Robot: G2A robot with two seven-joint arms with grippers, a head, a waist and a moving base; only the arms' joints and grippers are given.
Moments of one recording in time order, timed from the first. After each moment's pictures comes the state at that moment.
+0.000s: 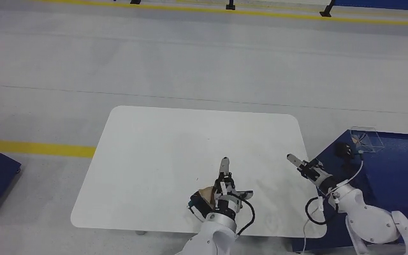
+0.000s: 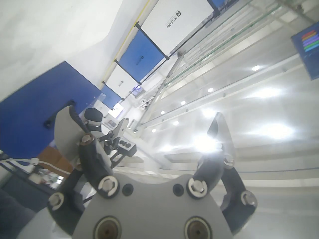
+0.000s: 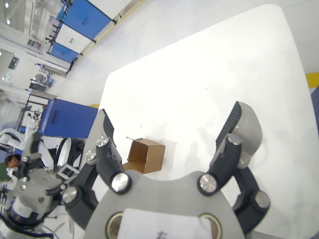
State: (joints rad) left arm 1.29 -1.51 -0.63 -1.98 -0.69 0.14 0.77; right arm -1.63 -0.96 1.78 -2.00 -0.31 0.11 0.64
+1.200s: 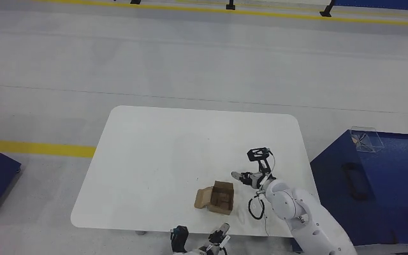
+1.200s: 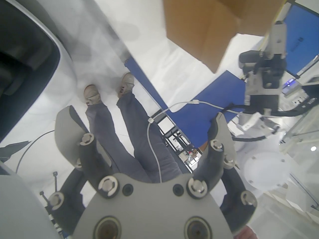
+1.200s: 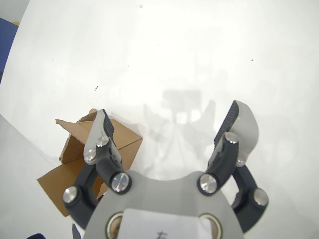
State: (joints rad) left arm 1.53 -1.35 -0.74 -2.07 -0.62 1.01 0.50; right arm -1.22 -1.03 1.10 -1.67 -0.80 0.18 0.65
